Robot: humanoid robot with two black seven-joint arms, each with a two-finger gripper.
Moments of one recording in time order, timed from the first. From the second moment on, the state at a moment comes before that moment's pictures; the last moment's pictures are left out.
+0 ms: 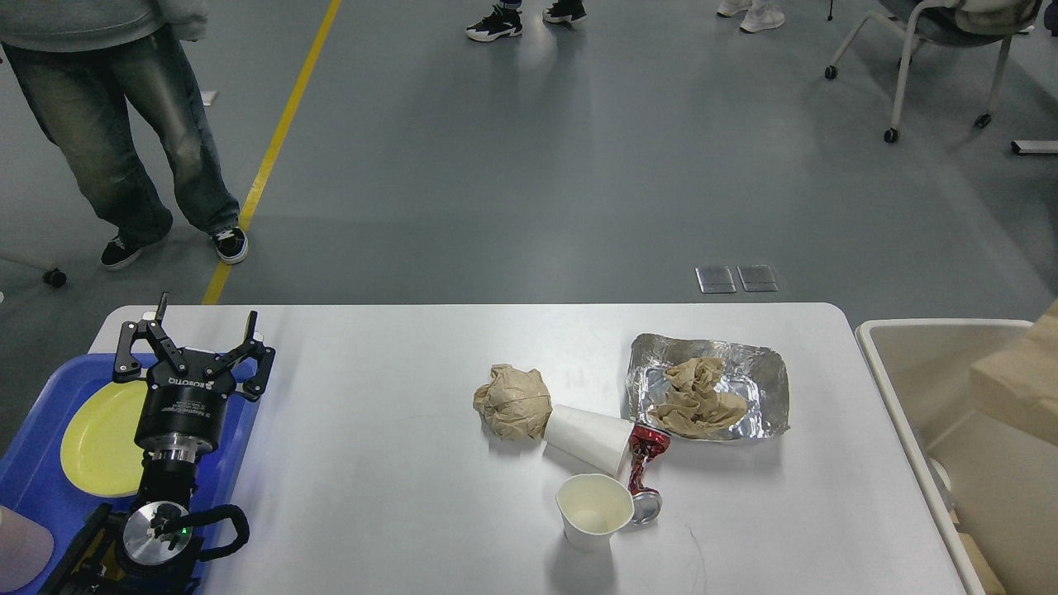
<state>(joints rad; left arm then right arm) -0.19 0.07 -1.57 -0.88 0.25 -0.56 -0.23 1.31 -0.81 -1.28 0.53 0.11 0.51 0.02</state>
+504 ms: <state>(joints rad) -0.19 0.07 -1.57 -0.88 0.25 -0.56 -0.23 0.63 -0.46 -1.05 0.14 0.14 -0.02 -0.04</state>
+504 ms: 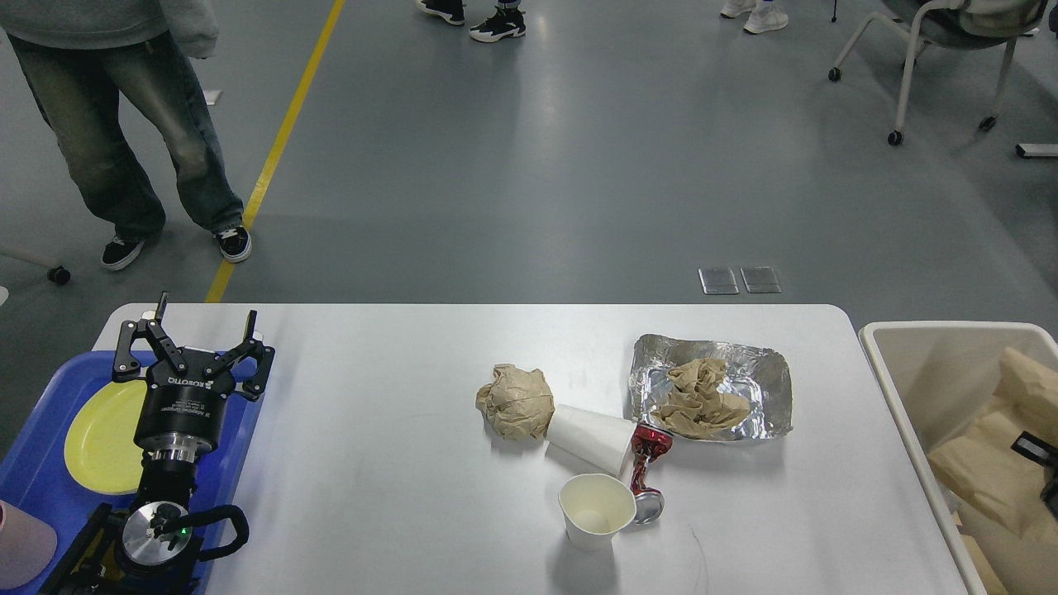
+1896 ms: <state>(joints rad) -0.19 0.07 -1.57 -0.88 0.25 -0.56 -0.23 0.62 -0.45 -1.02 0.25 0.13 -0.18 -0.05</state>
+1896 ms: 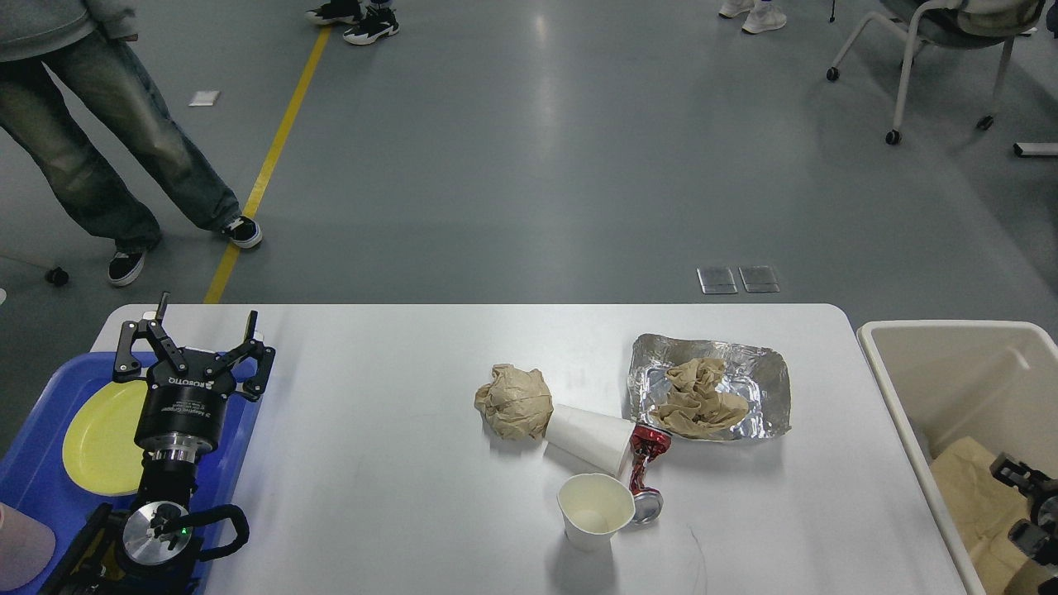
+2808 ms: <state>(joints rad) -0.19 0.07 -1.57 -0.88 0.25 -0.56 -0.23 1.96 -0.49 -1.49 1.14 -0.04 0.52 -0.05</state>
